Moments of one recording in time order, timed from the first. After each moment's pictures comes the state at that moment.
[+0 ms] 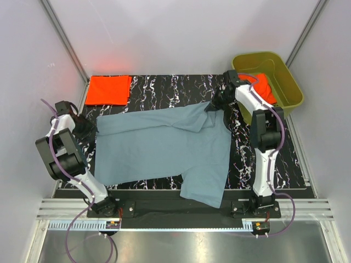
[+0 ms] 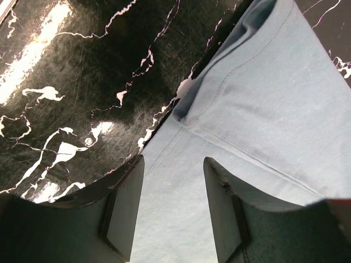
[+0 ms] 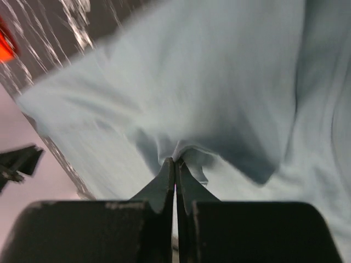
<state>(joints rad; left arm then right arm) 0.48 1.73 1.17 -0.59 0.18 -0.42 0.19 2.14 1.77 -0.74 -0.43 0.66</state>
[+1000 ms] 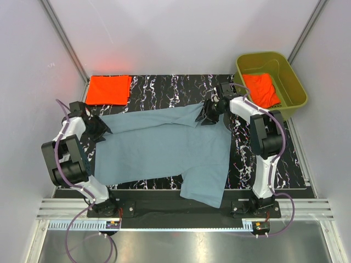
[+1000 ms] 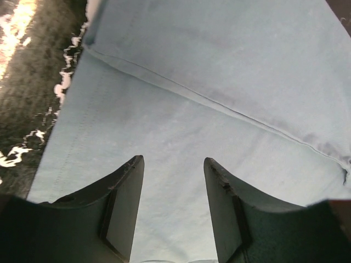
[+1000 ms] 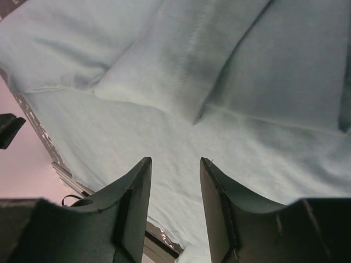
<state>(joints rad) 0.35 1.62 1.06 -0.59 0.25 -0.47 0.27 2.05 1.50 -0.51 -0.49 0.61</state>
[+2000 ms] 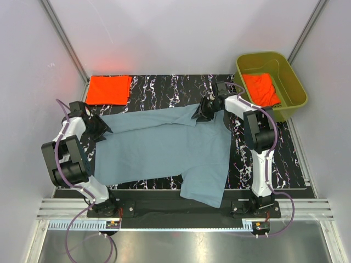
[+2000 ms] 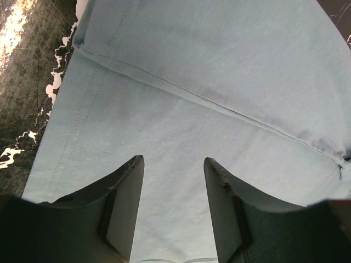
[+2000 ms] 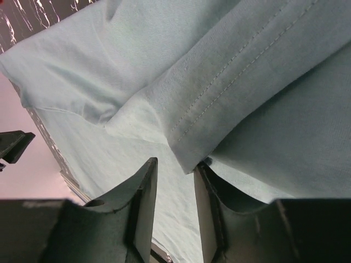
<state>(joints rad) 0.34 1.62 1.06 -0.59 0.27 -0.47 0.29 2.19 1.62 -0.44 -0.51 0.65</state>
